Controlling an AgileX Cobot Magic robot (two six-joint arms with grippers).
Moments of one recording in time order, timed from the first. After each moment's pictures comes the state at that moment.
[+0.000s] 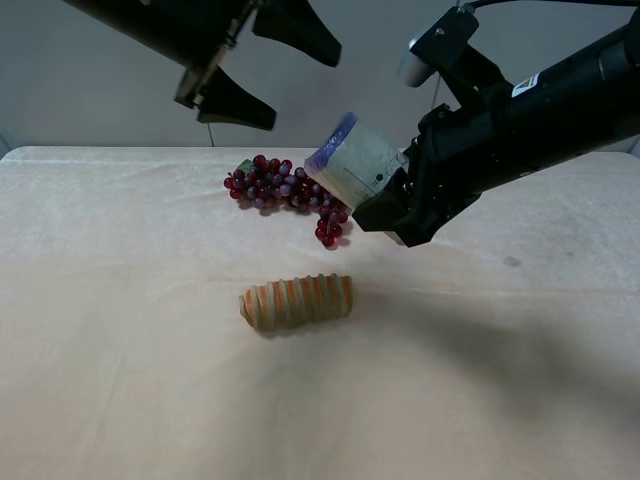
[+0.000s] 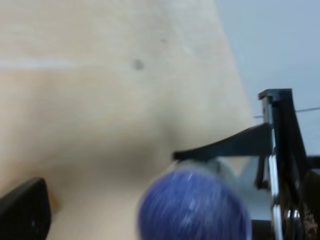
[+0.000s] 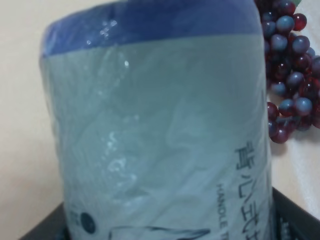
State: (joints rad) left arm -0.34 1.67 -1.34 -0.98 0.86 0.42; right arm 0.55 1.35 -0.87 0.63 0.49 -0.98
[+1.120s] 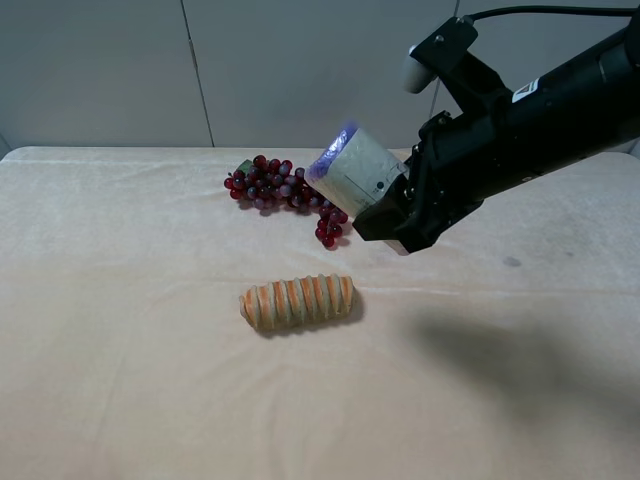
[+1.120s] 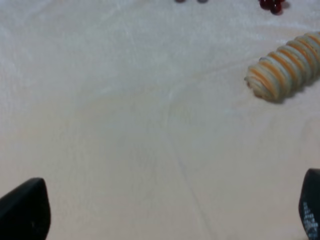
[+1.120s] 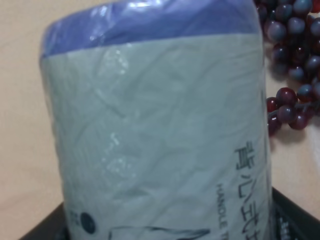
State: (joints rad) left arm -0.23 0.24 -0.66 -0.07 1.07 0.14; right arm 0.55 1.35 -0.87 0.63 0.53 -0.93
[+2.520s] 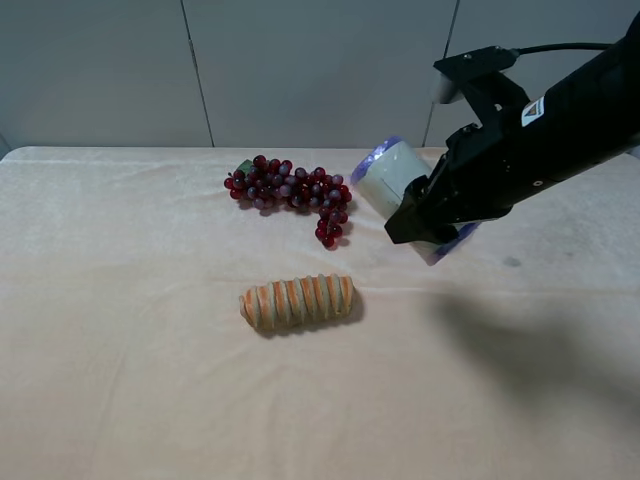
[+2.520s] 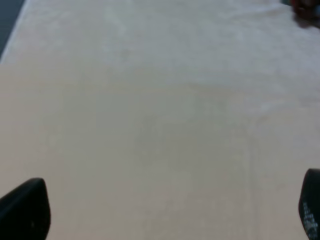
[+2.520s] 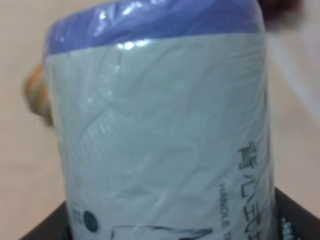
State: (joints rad) left arm 0.13 -0.01 -0.50 -0.02 1.06 0.03; right arm 0.53 1.35 -0.87 0.24 0.57 -0.29
